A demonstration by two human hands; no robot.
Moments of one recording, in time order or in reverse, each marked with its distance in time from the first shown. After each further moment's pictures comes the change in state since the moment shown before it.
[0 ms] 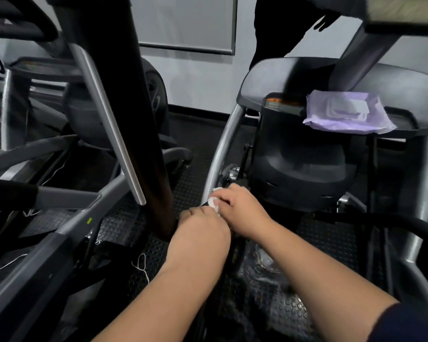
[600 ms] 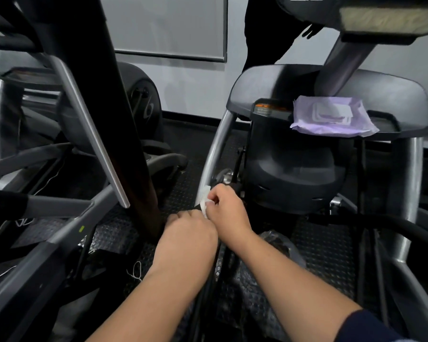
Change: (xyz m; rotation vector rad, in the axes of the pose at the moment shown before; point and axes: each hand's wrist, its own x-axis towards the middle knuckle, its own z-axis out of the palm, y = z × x) left_hand -0.003 0.002 -0.004 -0.039 0.014 -0.025; right_hand -0.008 -0.014 0.010 0.256 0.276 0.153
